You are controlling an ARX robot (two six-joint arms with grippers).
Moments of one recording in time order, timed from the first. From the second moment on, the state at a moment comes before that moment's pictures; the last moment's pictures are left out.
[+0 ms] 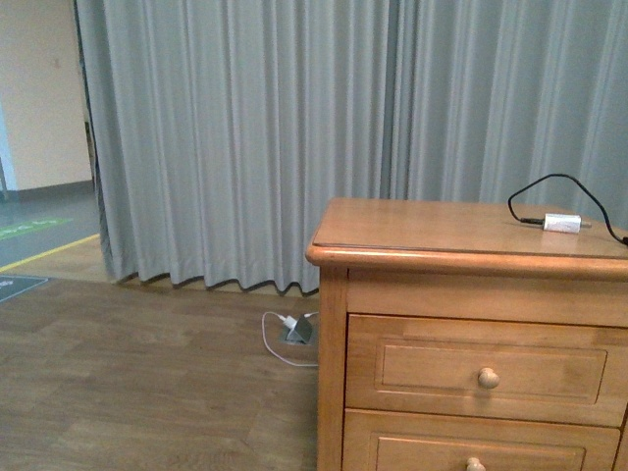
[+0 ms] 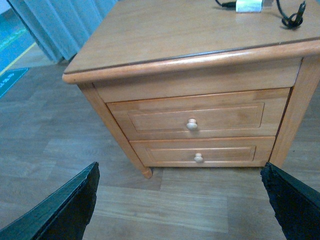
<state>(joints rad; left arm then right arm) 0.00 0.00 0.02 0.00 0.00 0.00 0.00 1.00 0.68 0.03 -0.14 0.20</state>
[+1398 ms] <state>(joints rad) 0.00 0.00 0.02 0.00 0.00 0.00 0.00 0.27 0.01 0.27 0.00 0.00</state>
